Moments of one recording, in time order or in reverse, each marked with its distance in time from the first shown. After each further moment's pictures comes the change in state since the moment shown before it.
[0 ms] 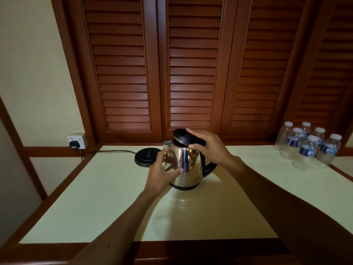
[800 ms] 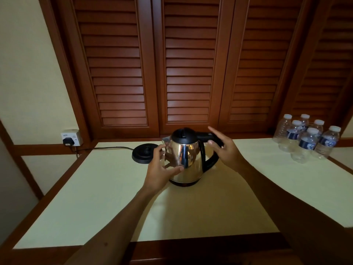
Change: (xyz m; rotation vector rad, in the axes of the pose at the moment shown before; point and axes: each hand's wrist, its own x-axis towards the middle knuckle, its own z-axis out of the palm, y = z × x) left_hand 0.006 -0.012 -0.002 -0.118 -0.076 -0.072; right_hand -0.036 0.033 -0.005 0.302 0.112 0.164
